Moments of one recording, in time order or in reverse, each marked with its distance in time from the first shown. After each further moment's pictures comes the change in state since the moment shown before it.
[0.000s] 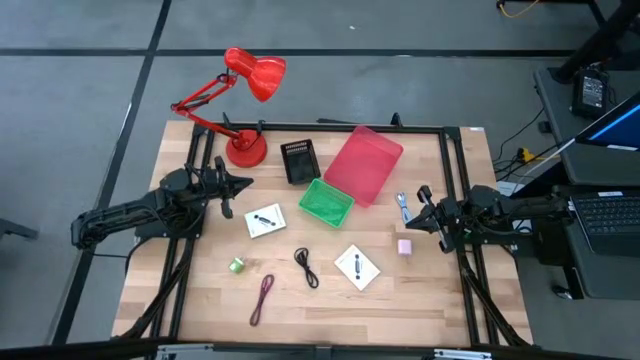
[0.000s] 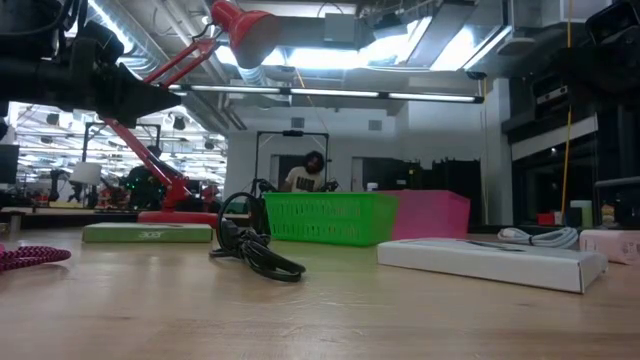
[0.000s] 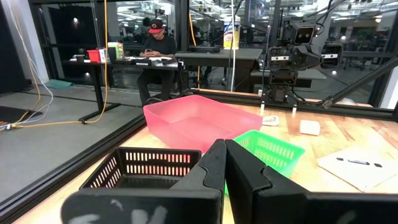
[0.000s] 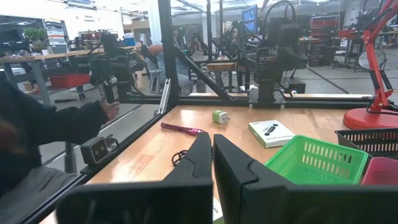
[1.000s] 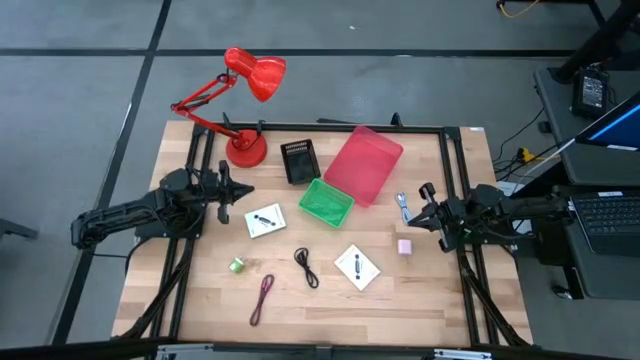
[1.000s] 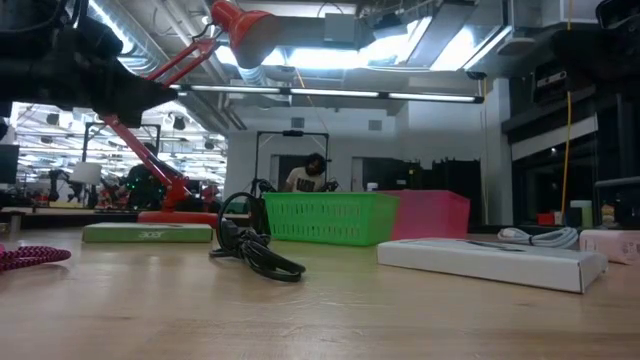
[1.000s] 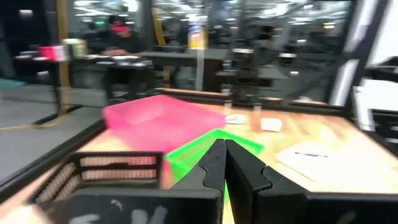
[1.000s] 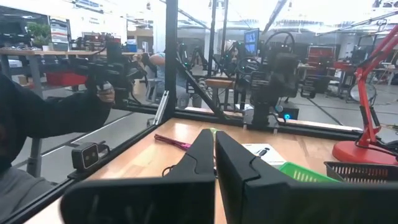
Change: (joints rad) left arm 0.000 0.000 0.000 0.007 0.166 -0.029; right arm 0.000 0.000 0.000 0.080 0.002 -0.100
